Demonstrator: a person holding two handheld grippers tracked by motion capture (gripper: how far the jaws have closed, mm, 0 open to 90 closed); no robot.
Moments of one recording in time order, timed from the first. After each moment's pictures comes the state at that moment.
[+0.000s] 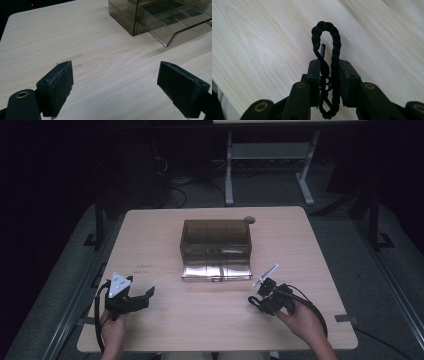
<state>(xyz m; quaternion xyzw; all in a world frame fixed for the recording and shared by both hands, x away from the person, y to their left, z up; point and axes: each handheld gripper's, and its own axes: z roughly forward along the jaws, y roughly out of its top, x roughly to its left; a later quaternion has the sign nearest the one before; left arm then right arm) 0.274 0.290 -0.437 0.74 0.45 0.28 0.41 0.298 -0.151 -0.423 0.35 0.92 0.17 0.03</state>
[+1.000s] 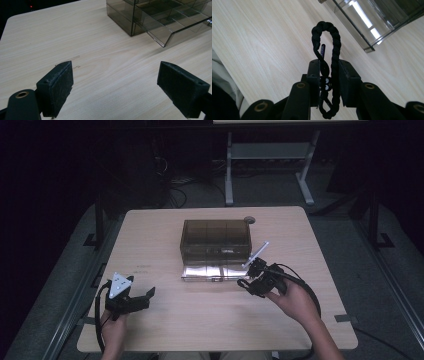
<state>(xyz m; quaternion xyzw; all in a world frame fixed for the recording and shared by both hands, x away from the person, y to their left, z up) 0.273 0.288 -0.435 0.74 0.44 0.29 0.41 0.322 -0.122 -0.364 0.32 0.93 0.19 0.04</state>
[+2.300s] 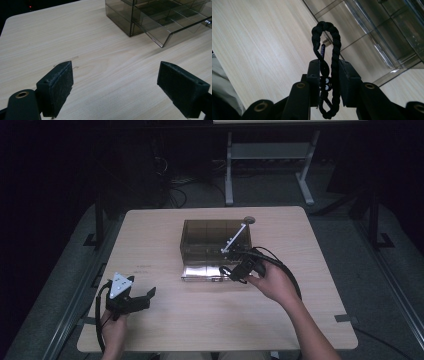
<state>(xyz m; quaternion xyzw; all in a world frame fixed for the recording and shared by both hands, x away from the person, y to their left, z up) 0.273 0.286 -0.435 0.74 0.44 0.29 0.41 0.357 -0.074 -0.341 0.29 0.94 0.19 0.03</state>
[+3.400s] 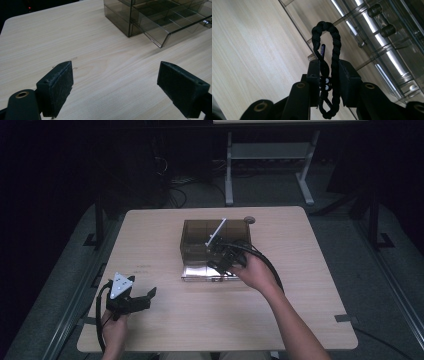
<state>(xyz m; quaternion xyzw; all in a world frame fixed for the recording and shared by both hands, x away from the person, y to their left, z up) 0.272 0.285 -0.435 0.75 0.44 0.29 0.41 0.393 -0.033 -0.354 0.30 0.94 0.17 0.03</state>
